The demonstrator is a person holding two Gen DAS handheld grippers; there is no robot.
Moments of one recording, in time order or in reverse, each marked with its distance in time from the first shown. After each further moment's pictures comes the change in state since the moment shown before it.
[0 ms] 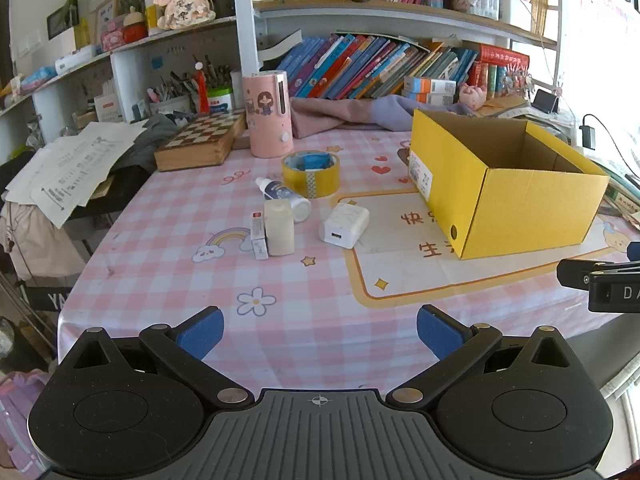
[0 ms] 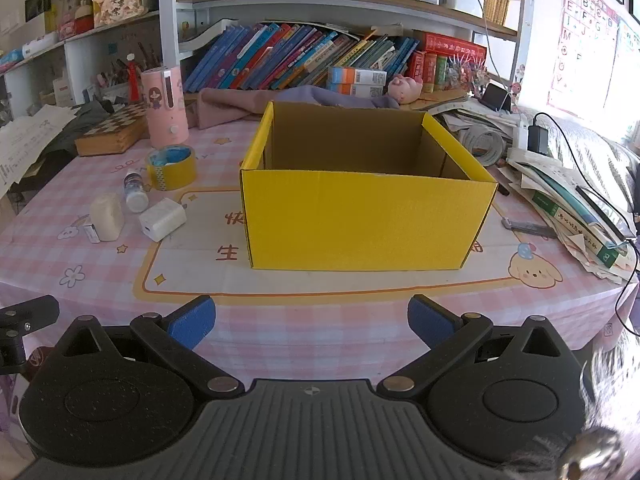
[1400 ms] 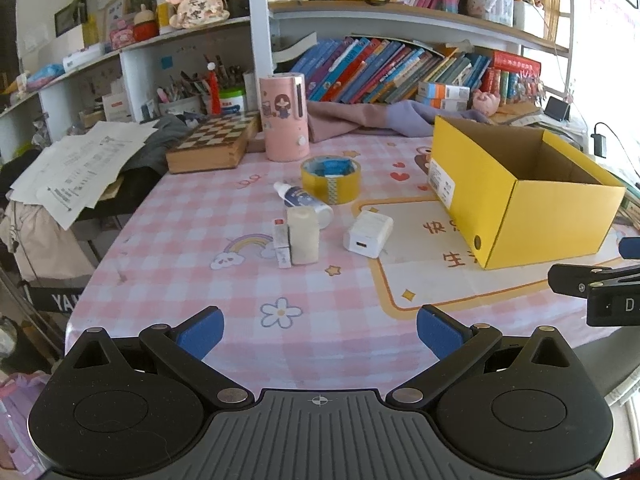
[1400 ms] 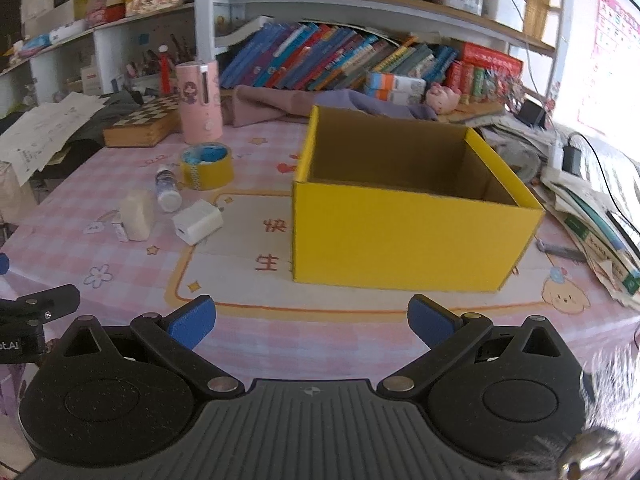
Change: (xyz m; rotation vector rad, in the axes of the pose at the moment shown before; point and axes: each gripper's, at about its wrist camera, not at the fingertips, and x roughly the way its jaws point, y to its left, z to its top) left arm 0.011 0.026 0.004 -0.017 -0.015 0.009; right arm 0.008 0.032 0.016 -0.076 -0.003 0.076
